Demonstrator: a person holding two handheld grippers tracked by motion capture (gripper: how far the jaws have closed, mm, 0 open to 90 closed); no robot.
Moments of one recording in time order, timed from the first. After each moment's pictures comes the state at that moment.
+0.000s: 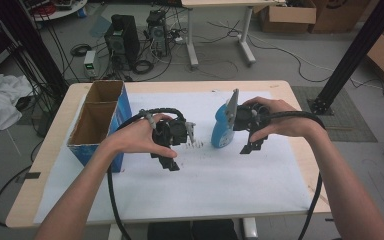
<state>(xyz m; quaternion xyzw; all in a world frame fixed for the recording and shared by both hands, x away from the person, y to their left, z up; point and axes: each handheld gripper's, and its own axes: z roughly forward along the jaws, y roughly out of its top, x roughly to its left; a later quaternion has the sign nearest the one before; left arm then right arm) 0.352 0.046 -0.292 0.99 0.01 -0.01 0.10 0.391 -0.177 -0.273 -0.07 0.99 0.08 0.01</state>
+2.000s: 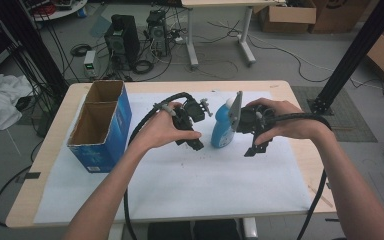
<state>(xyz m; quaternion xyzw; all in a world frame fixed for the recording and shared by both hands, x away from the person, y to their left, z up) 0.386 0.007 -0.286 0.96 0.20 0.05 0.17 0.378 -0.182 -0.265 -0.07 0.99 0.07 0.01</state>
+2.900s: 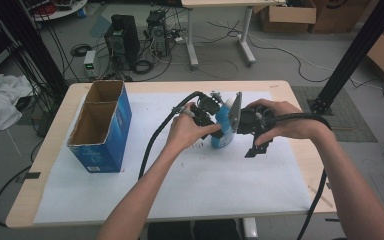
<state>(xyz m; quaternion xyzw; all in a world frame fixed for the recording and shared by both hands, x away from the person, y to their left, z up) 0.416 -0.035 -0.317 0.91 0.32 0.08 0.26 0.378 -0.183 -0.268 -0.08 0.99 0.07 0.00</state>
